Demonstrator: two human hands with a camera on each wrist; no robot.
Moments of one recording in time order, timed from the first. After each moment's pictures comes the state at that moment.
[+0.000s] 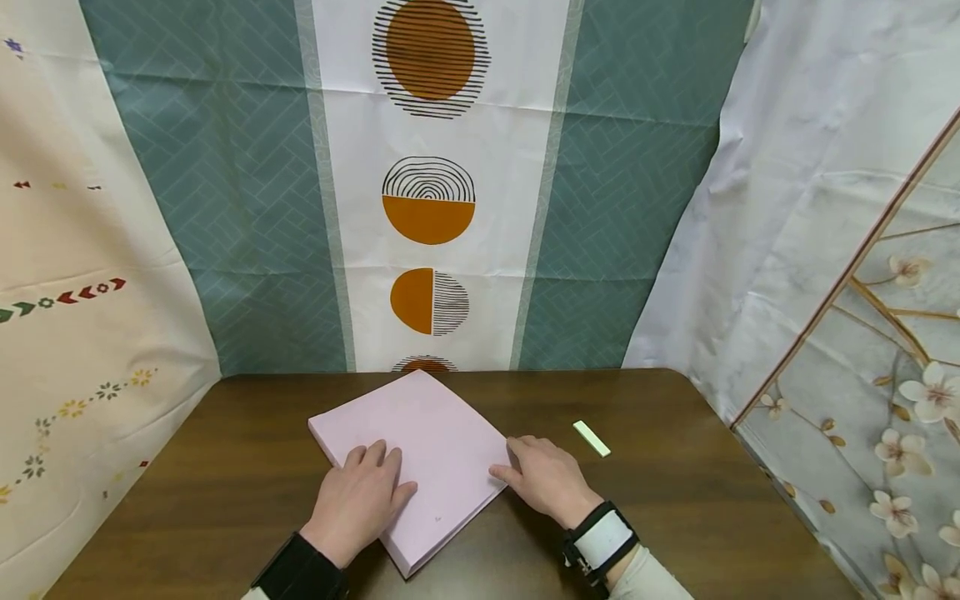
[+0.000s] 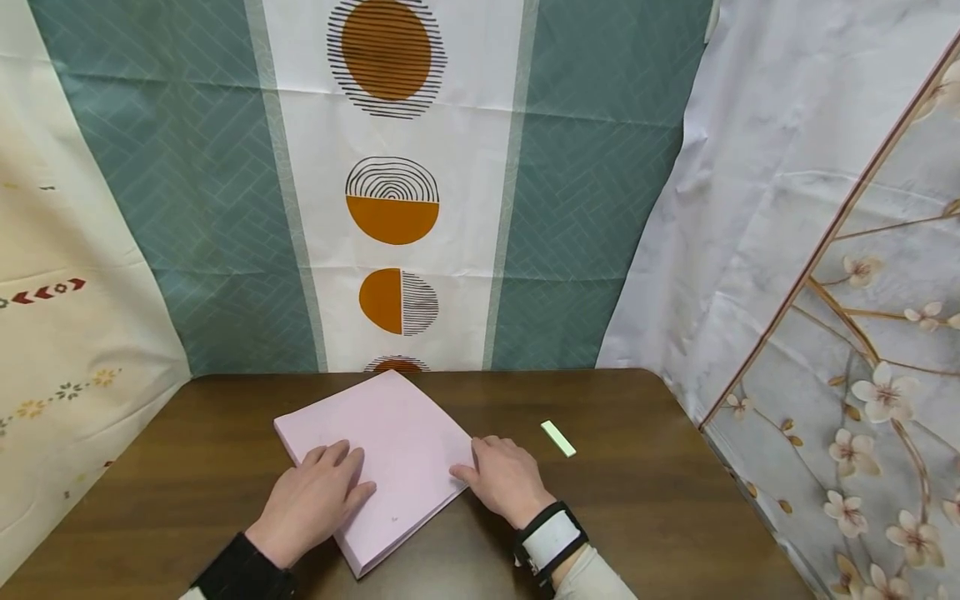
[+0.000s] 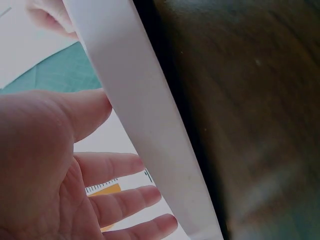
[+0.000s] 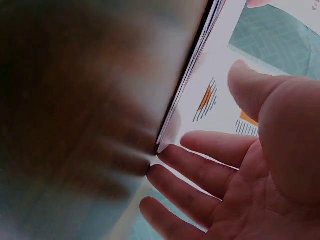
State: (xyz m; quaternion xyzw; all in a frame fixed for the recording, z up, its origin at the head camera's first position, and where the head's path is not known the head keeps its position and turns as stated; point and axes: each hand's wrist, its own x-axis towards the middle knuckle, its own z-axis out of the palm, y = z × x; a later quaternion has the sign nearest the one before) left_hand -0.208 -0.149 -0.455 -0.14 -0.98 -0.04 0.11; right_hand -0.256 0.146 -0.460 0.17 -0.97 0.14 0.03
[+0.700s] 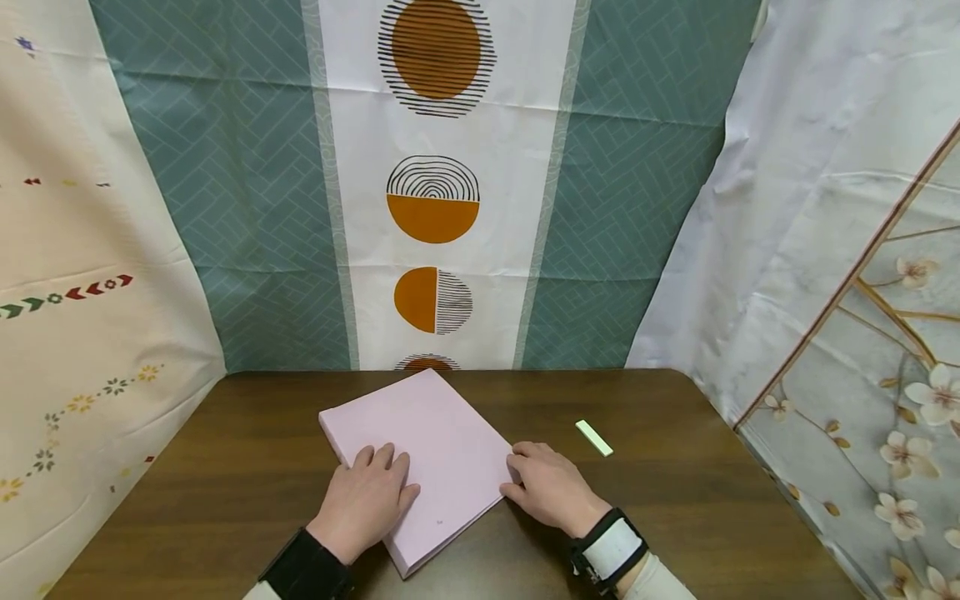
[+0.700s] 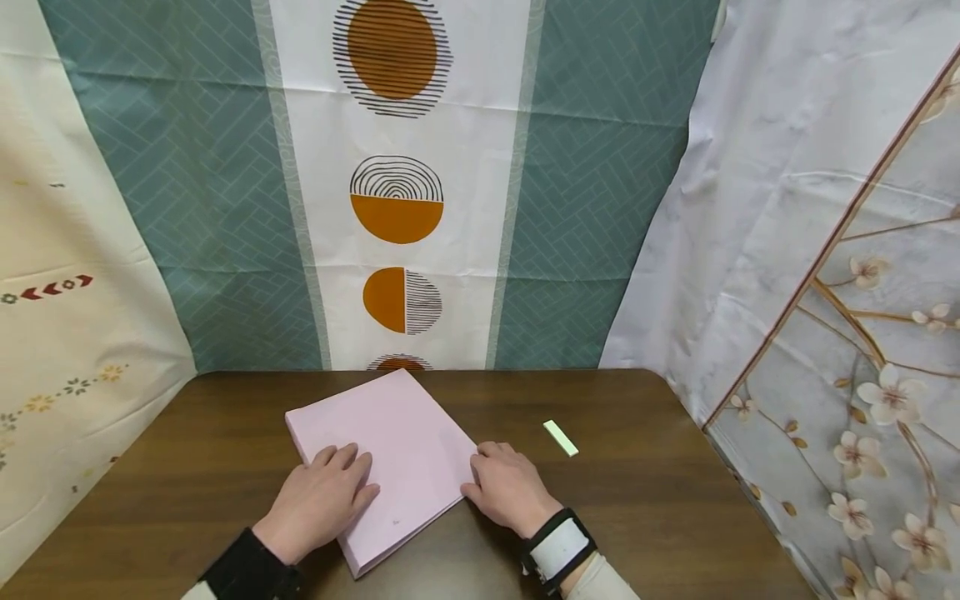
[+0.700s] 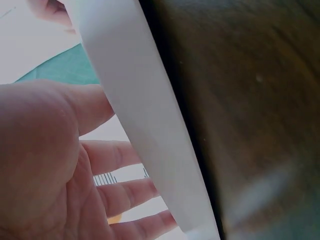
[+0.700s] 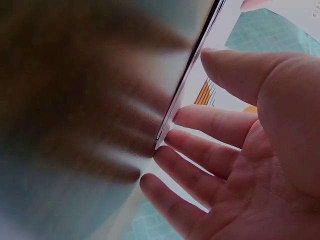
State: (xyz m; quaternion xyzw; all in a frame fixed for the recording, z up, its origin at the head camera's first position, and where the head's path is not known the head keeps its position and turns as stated) left_hand -0.211 -0.145 -0.457 -0.15 -0.99 -0.03 0.06; right_hand -0.245 0.150 -0.458 0.27 -0.96 0.07 0.05
